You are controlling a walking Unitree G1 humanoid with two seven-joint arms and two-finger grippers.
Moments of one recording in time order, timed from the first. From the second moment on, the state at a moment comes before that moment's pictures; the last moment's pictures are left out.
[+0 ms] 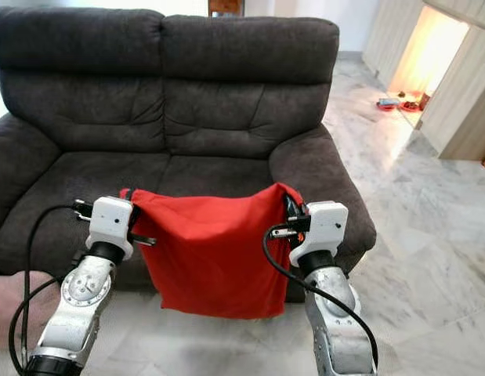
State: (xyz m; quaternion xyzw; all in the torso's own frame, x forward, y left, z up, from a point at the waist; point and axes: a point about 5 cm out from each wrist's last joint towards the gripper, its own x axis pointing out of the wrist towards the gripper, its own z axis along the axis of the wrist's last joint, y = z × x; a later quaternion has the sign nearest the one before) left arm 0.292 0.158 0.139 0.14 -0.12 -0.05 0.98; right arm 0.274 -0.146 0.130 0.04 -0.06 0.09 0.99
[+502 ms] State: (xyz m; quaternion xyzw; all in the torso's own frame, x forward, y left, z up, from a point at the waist) left arm 0.294 0.154 0.149 0.13 -0.14 -0.05 0.98; right arm 0.275 -0.144 0.132 0.04 -0.07 0.10 0.99
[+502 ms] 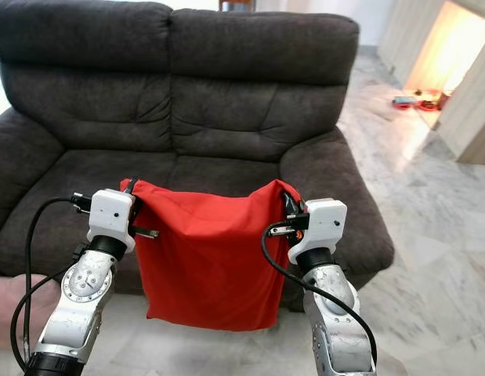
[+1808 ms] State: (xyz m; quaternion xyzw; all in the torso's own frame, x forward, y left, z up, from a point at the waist) left arm 0.307 0.146 0.234 0.14 -0.27 -0.05 0.95; right arm 0.279 -0.113 0.217 0.03 -0.21 0.20 0.96
